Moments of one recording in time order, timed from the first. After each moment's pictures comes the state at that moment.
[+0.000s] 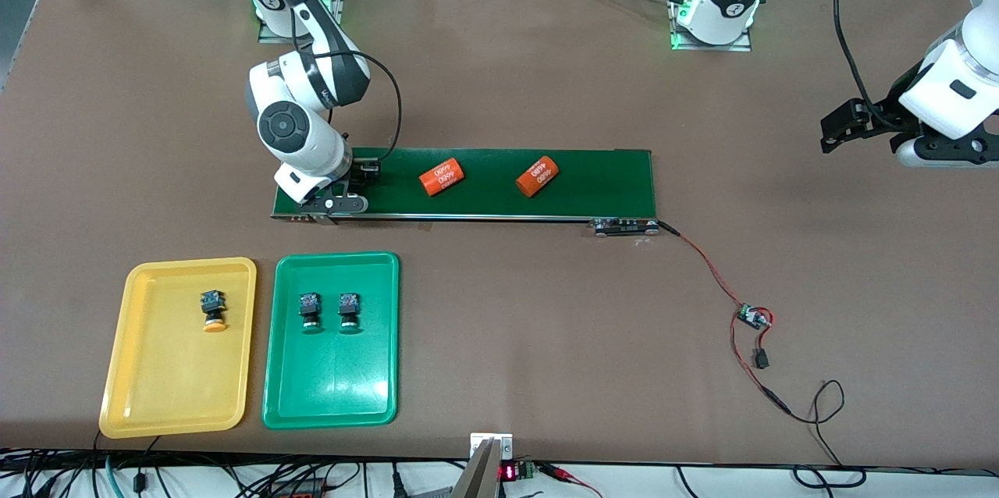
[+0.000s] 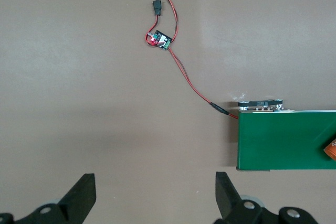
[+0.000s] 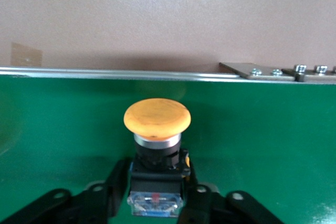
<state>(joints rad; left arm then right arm) 0.00 0.01 -0.06 -1.65 0.02 1.64 -0.06 0.35 0.33 0.08 -2.12 0.03 2.29 0.38</state>
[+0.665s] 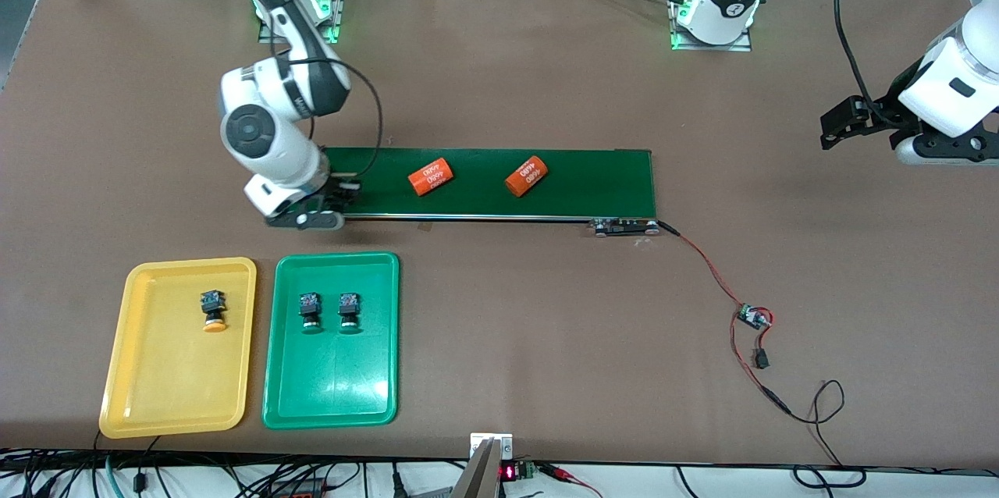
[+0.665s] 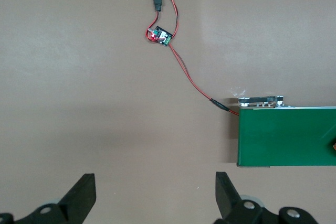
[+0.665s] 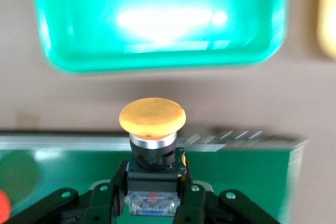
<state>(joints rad) 0.00 0.01 -0.06 -1.65 0.02 1.63 -0.06 0.25 0.33 0.06 -2.02 -0.06 2.31 0.33</state>
